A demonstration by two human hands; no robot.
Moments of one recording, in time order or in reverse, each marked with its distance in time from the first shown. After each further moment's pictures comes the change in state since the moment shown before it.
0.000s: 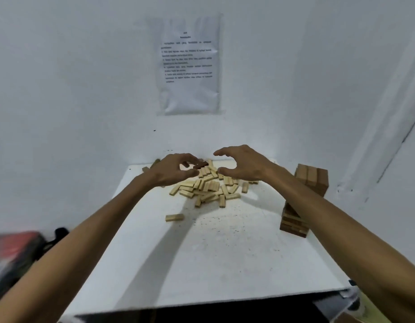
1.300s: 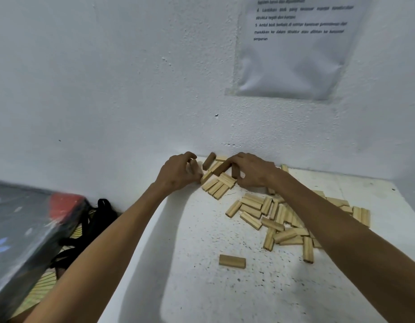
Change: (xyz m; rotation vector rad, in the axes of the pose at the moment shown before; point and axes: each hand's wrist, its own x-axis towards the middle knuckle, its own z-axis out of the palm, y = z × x) left_hand 0.056 -0.264 -0.004 0.107 0.305 -0.399; right_hand 0.264 -0.005 0.183 -0.137 -0.381 -0.148
